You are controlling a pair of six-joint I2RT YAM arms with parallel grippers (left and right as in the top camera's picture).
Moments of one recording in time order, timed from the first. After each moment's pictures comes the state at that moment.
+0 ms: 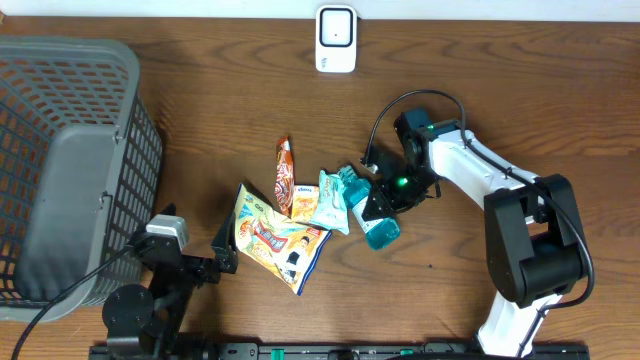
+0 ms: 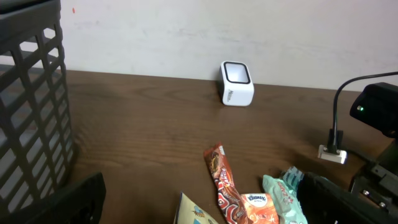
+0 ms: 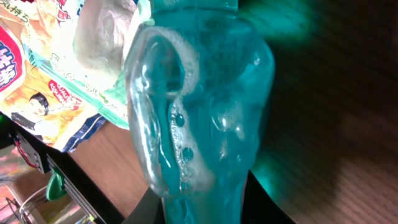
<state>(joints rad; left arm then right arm) 0.00 0.12 0.39 -0.45 0.24 -0.14 0.32 1.96 1.23 -0.95 -0.59 -0.19</state>
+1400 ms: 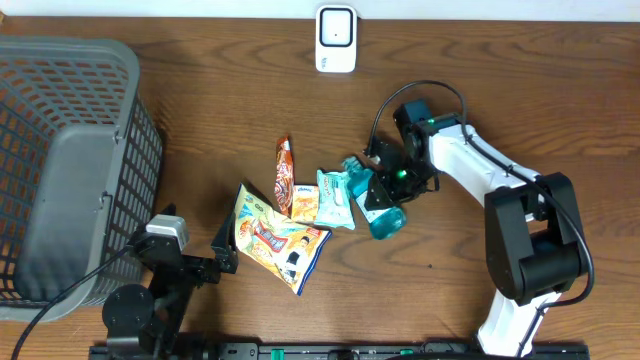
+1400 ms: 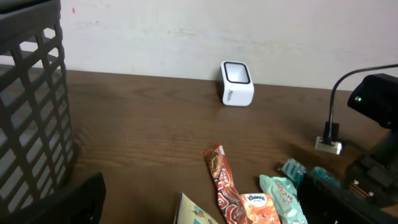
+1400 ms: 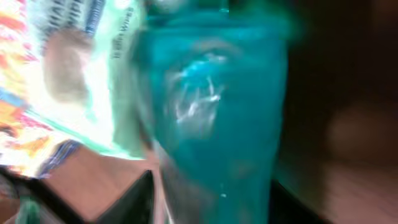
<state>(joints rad) 0.00 0.12 0.39 -0.45 0.24 -0.14 0.32 1.97 1.28 -0.93 -0.48 -0.13</state>
